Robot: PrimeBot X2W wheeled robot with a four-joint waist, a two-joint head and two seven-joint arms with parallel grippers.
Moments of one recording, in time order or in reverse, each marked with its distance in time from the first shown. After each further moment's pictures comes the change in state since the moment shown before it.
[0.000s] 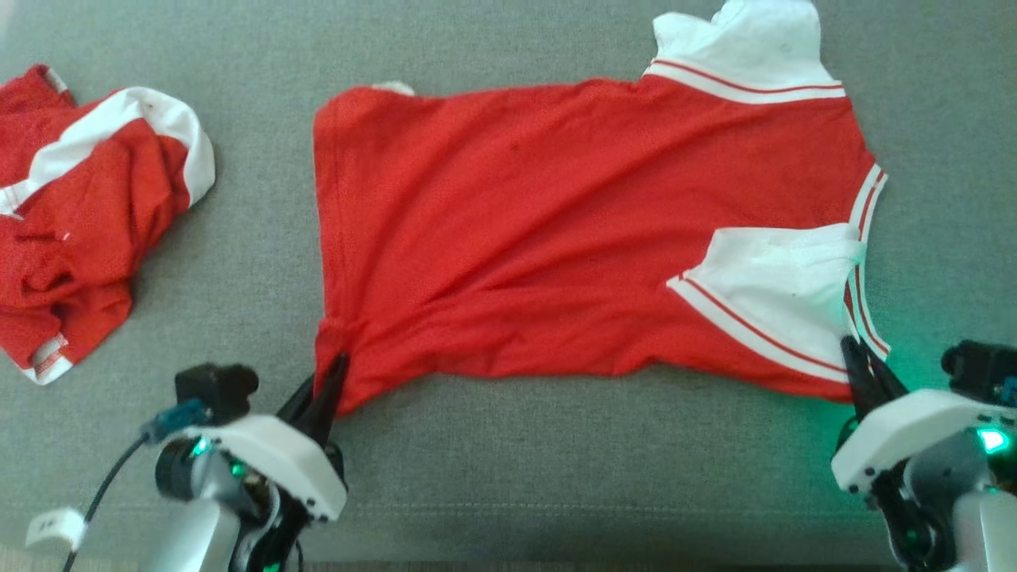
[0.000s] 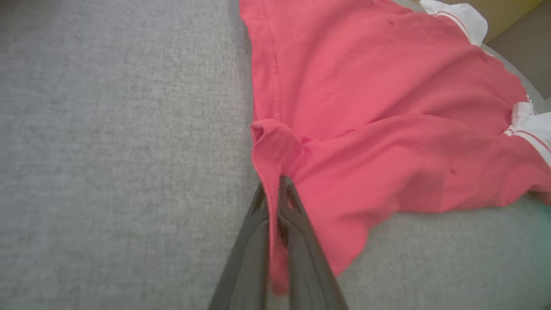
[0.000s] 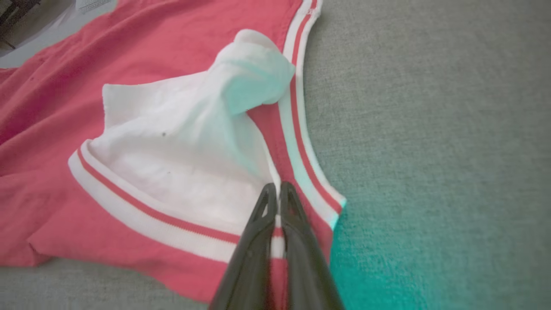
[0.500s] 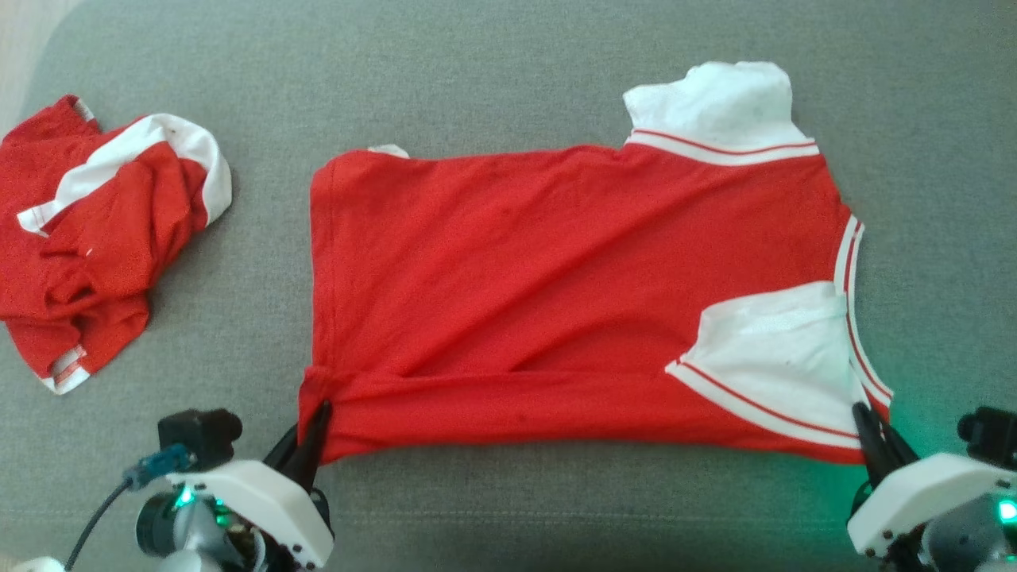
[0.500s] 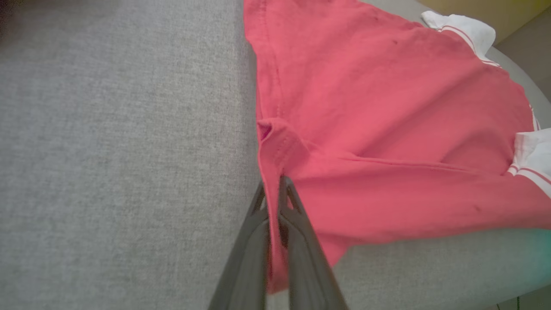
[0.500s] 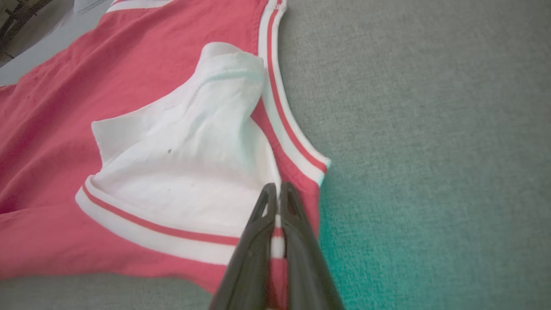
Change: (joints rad) left arm 0.154 0.041 0.022 -0.152 -0.028 0.081 0.065; right arm 0.151 0.005 -0.028 -0.061 0.064 0.000 0.021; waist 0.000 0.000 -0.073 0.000
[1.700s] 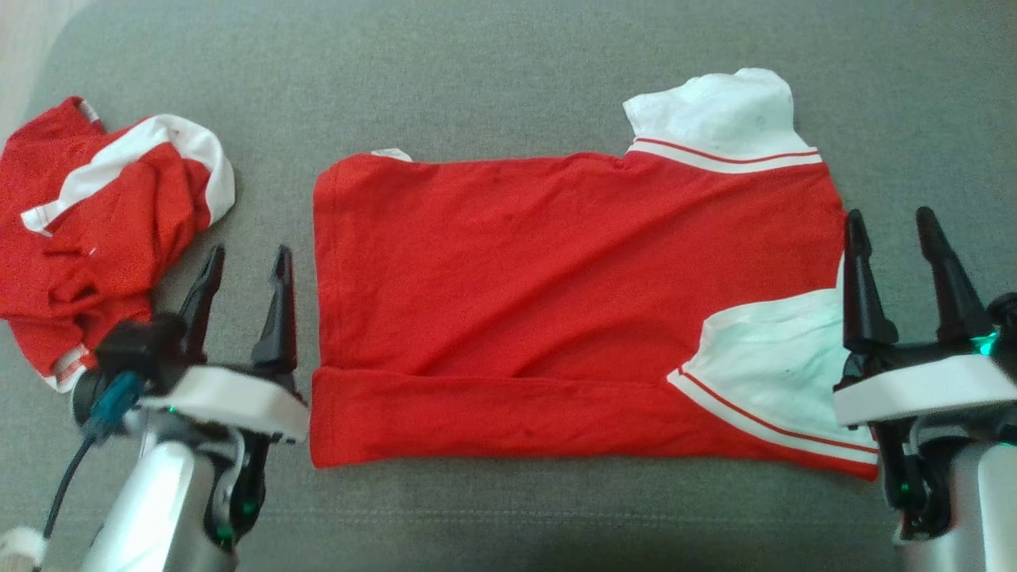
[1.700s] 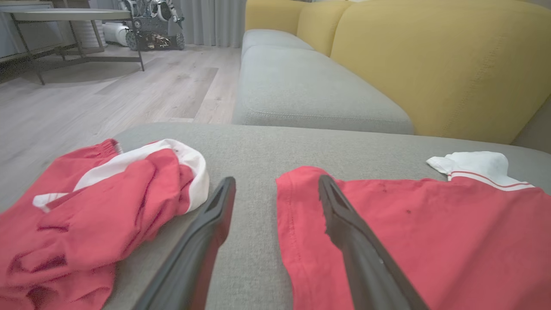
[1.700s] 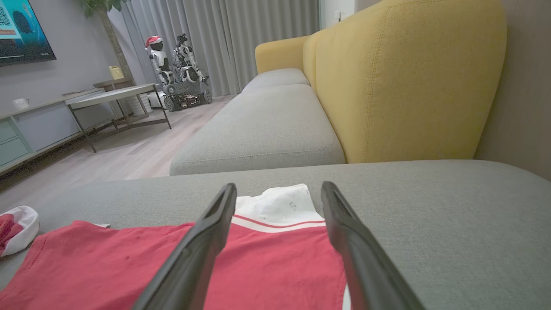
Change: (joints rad) left arm -0.191 0.006 0.029 0.003 0.178 0.092 -0.295; right arm -0.194 -0.001 0.102 -0.147 -0.150 0.000 -0.328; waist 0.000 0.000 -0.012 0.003
